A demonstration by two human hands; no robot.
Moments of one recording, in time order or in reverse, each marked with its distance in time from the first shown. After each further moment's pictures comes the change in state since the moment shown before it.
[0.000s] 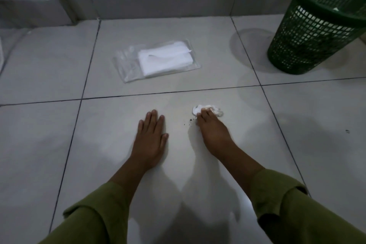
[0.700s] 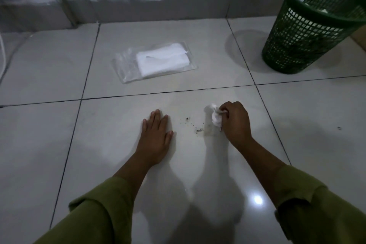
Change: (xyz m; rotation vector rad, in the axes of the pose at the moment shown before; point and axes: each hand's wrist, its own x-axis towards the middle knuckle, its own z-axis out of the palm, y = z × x) left_hand -0.002 0.029 -0.010 -0.016 -0.059 -0.022; right_hand -0.014 0.049 -0.021 0.597 0.484 0.336
